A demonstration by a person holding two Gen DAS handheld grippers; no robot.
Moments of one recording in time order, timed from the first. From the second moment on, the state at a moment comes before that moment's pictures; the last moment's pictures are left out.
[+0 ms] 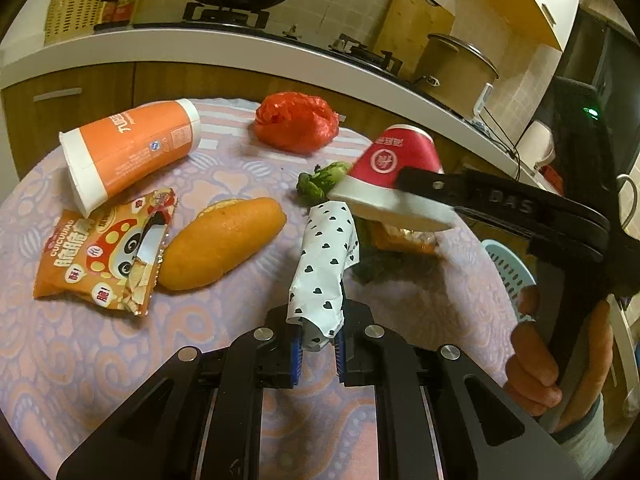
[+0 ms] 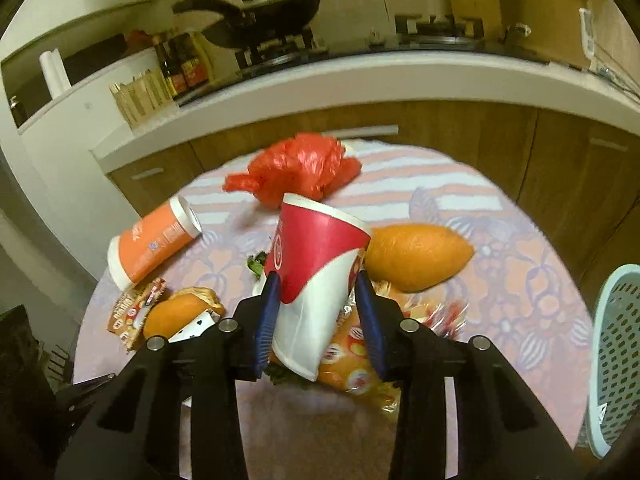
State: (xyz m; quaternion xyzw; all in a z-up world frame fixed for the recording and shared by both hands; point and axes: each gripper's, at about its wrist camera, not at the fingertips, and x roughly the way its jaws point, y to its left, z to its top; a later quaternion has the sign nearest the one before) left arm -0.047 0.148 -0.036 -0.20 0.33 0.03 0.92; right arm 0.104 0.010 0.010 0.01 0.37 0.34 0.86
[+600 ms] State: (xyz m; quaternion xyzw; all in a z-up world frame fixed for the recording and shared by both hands) left arm -0.019 0.052 0.036 -0.16 0.28 -0.06 0.94; right arm 0.081 -0.135 0.066 0.07 0.29 0.28 0.91
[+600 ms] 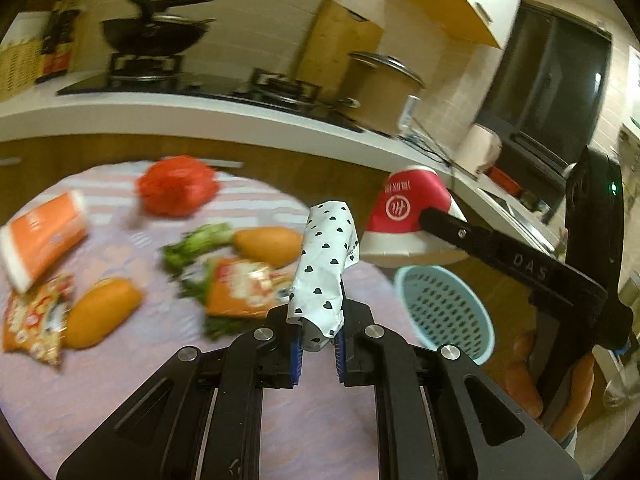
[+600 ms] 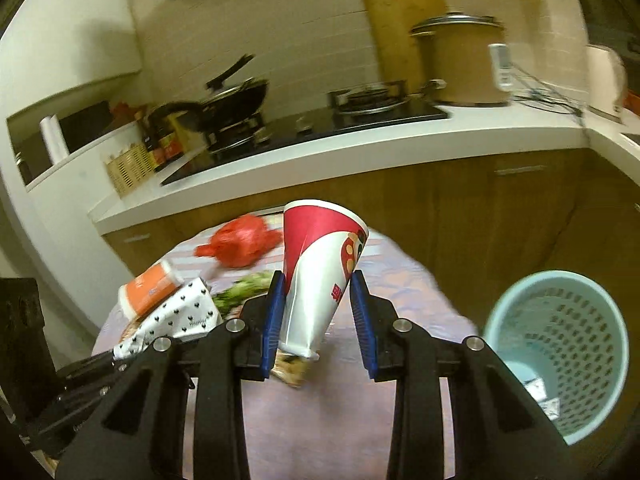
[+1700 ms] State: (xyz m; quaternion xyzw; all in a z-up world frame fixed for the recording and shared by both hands) left arm 0.133 -0.164 -0.055 -0.07 0.42 -0.21 0.88; right arm 0.143 -0.344 -0.070 0.11 0.43 0.05 0.89
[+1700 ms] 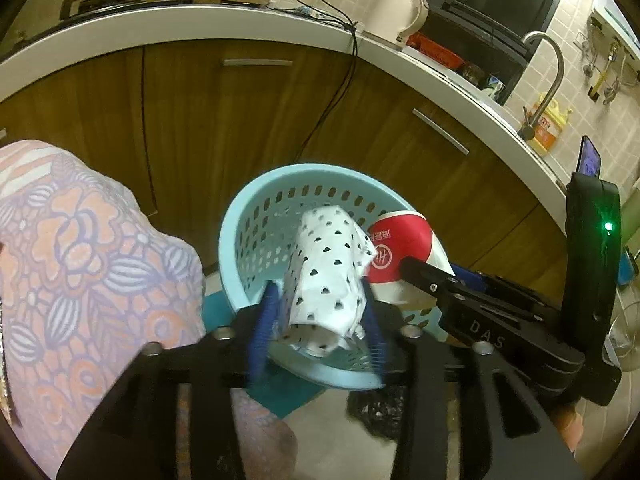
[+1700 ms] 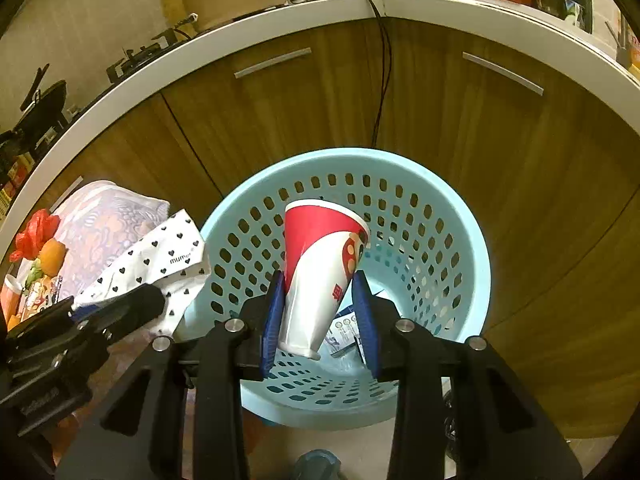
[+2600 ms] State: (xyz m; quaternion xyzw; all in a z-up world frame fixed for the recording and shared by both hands) left arm 0.056 -0.059 0.010 -0.13 0.34 -0.14 0.92; right arm 0.113 -0.253 0.008 0.07 0.35 0.17 0.92
